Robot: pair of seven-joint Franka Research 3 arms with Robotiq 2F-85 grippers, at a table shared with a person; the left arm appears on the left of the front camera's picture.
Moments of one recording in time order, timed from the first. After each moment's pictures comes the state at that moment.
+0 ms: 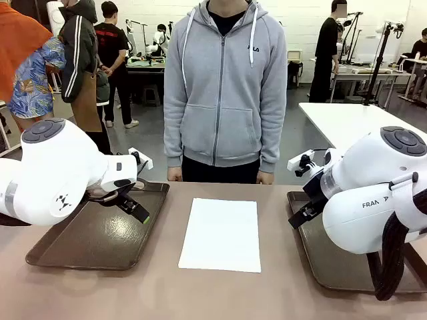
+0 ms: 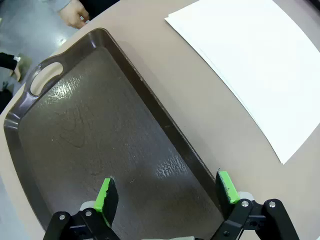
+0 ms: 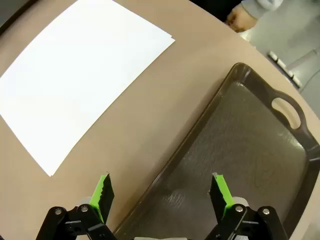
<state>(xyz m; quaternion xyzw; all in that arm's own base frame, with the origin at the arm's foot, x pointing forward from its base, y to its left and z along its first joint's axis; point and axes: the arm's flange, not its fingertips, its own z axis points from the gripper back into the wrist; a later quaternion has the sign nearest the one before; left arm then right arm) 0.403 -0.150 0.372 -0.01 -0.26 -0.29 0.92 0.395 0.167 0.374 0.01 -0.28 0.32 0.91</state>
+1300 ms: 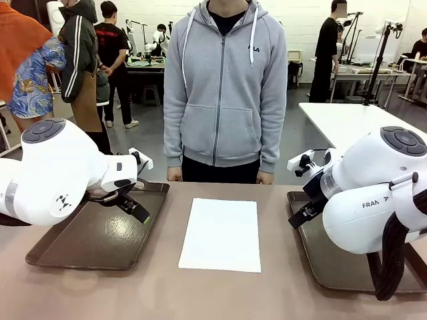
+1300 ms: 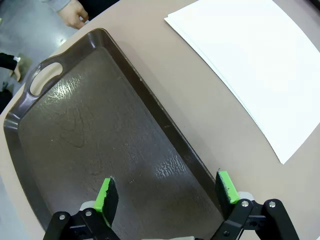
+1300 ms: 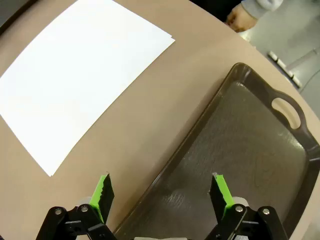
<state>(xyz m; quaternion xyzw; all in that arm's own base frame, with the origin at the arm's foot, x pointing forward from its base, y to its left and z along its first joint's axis) 0.403 -0.151 0.372 -0.01 -0.26 -0.30 0.92 0.395 0.167 0.374 0.01 -0.28 0.32 0.91</state>
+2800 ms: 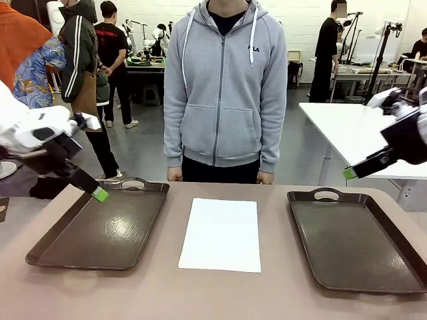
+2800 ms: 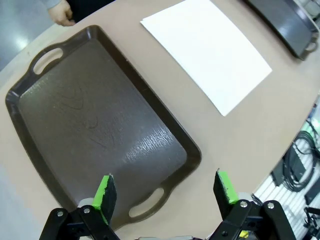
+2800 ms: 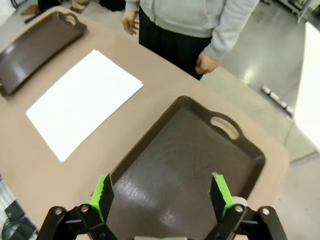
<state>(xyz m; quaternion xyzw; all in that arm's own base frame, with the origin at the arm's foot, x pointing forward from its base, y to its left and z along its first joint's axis) 0.350 -0.056 0.486 -0.14 -0.23 -0.32 0.91 0.368 0.037 0.515 0.08 -0.37 0.31 0.87</state>
